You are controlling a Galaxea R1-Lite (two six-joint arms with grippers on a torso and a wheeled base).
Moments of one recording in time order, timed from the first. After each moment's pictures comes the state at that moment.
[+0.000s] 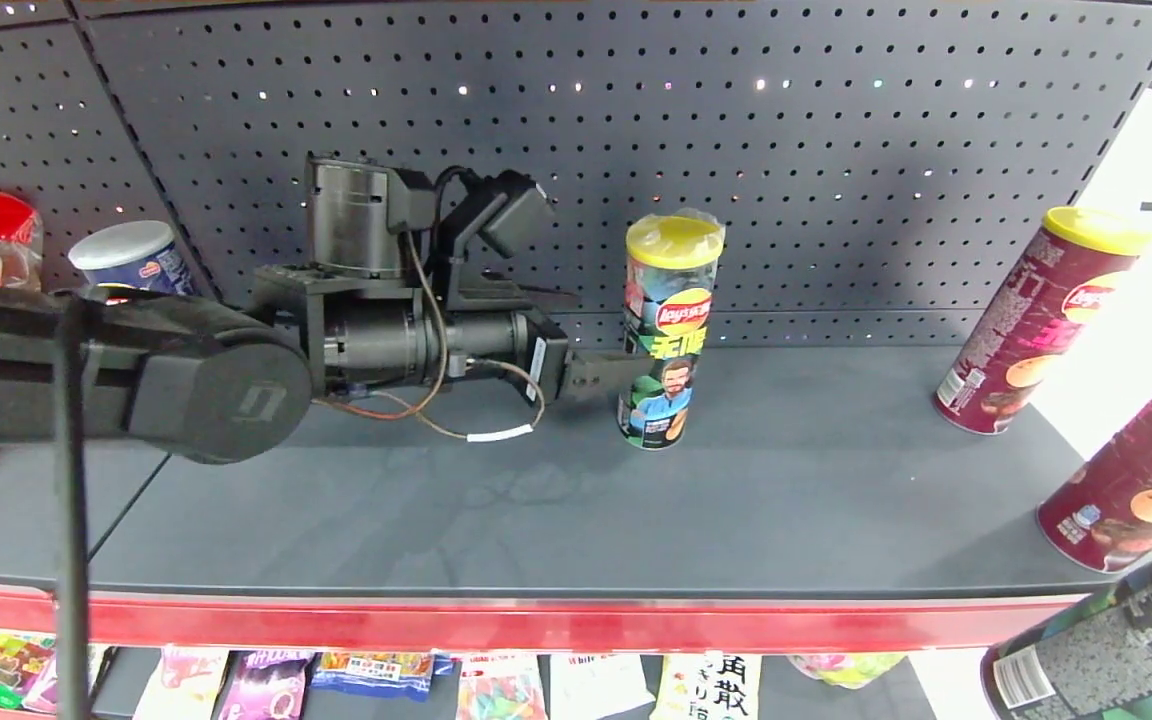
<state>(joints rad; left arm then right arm) -0.56 1.88 -1.24 -0.38 -0.47 0.15 0.20 0.60 -0.48 0.11 0.26 -0.13</state>
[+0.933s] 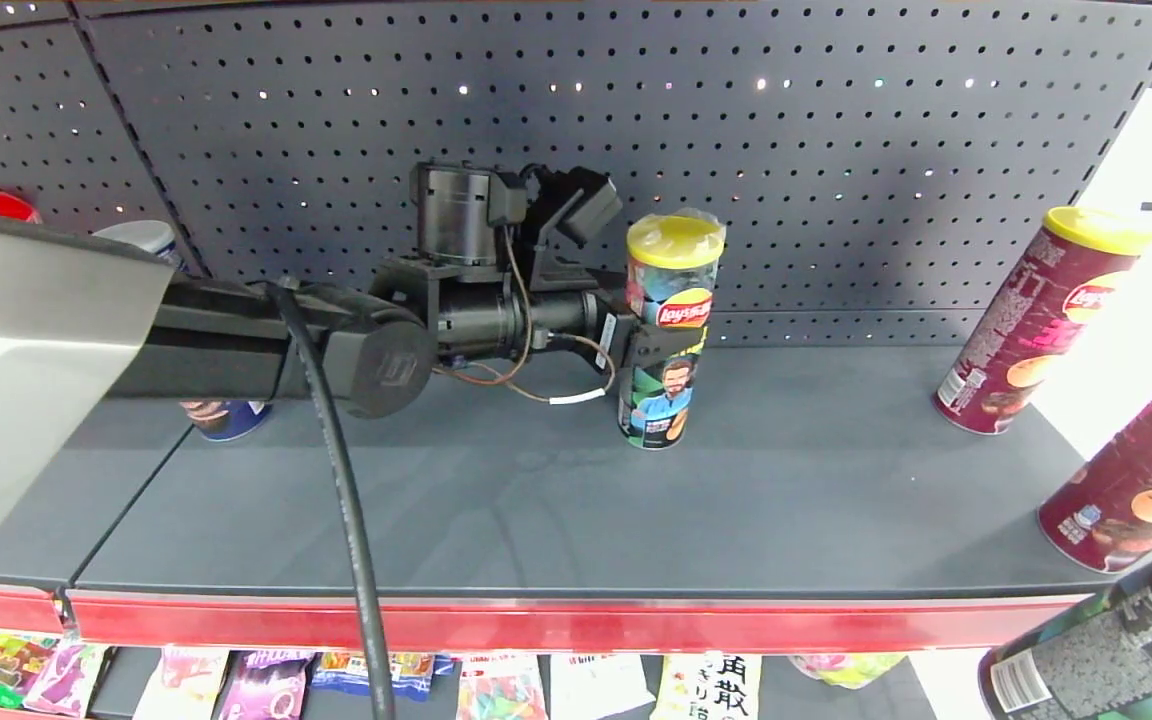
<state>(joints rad) -0.59 2.09 -1.51 -0.38 -0.44 0.15 0.20 0.61 -0.47 0.11 0.27 -0.13</state>
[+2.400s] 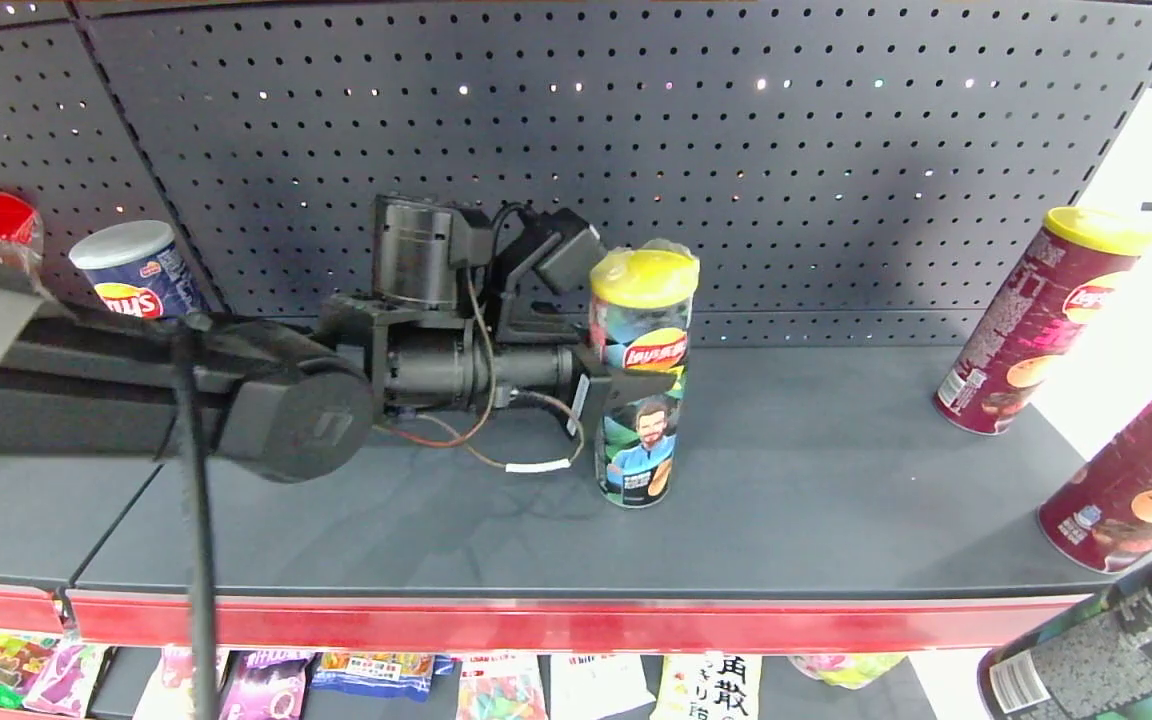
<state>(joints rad) -0.61 1.93 -1.22 -0.42 -0.56 0.18 0.20 0.61 -0.47 0.11 0.27 -0.13</state>
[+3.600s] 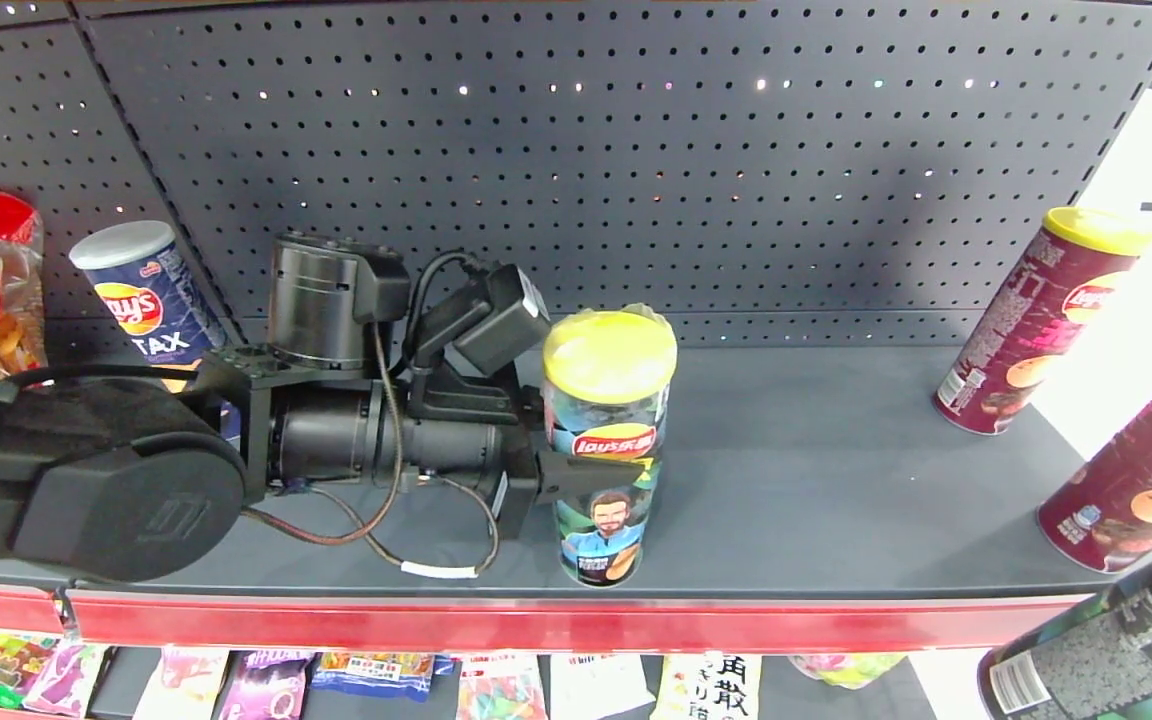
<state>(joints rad) -0.61 1.75 -0.97 -0.43 -0.71 0.32 0.21 0.61 -0.47 0.11 0.27 -0.13</state>
